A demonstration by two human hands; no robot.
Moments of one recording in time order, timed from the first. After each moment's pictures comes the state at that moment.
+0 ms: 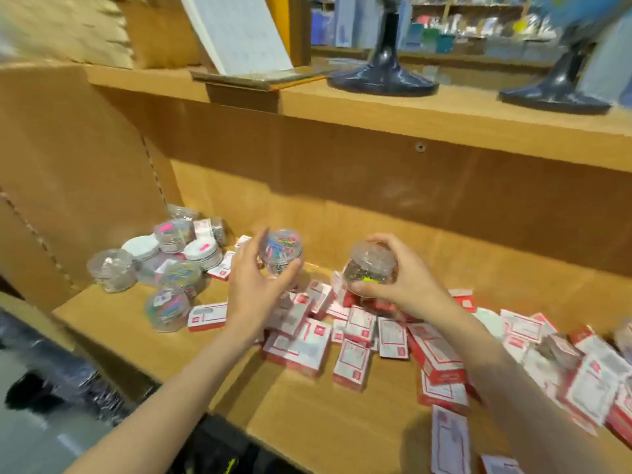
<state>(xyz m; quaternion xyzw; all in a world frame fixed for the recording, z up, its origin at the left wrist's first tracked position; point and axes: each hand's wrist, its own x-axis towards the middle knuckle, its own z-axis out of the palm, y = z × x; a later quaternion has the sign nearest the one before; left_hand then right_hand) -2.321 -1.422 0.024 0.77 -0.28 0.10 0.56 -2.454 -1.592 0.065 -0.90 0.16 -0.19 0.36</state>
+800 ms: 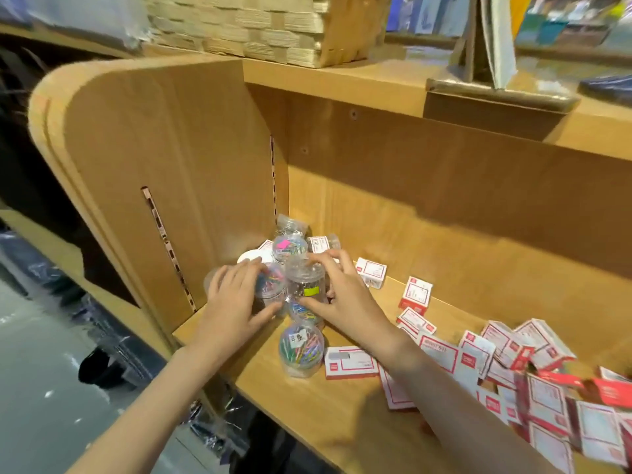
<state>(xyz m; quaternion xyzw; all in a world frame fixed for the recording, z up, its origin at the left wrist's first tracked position) -2.133 -1.246 -0.020 0.90 -0.36 0.13 0.22 -2.221 -1.426 0.005 -0.93 0.02 -0.16 0.33</state>
